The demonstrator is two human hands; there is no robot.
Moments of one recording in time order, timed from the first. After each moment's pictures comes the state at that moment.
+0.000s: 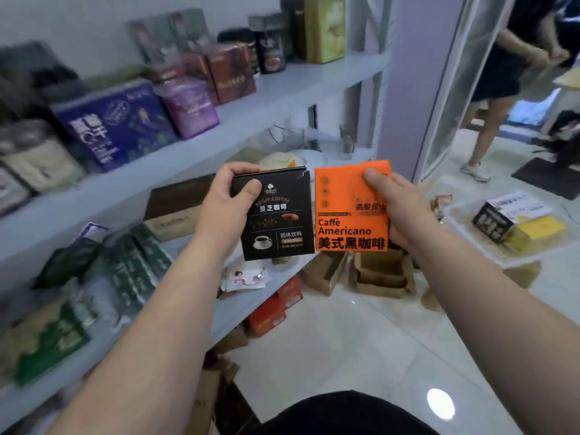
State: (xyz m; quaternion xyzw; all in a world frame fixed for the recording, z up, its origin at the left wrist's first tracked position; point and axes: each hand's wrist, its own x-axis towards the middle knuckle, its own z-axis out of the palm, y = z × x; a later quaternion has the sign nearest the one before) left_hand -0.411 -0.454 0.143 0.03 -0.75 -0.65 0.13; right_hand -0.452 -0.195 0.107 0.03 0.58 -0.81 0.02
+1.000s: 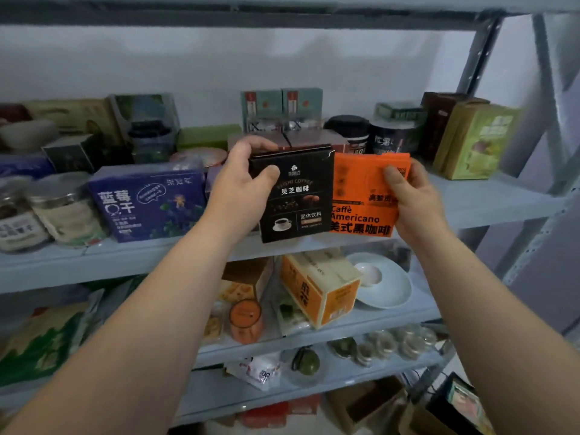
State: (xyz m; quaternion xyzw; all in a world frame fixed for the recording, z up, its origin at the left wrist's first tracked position) left_hand -0.630 -0.490 0.252 0.13 -0.75 -0.53 0.37; right_hand -0.811 -0.300 0.207 -0.25 0.60 -0.76 0.05
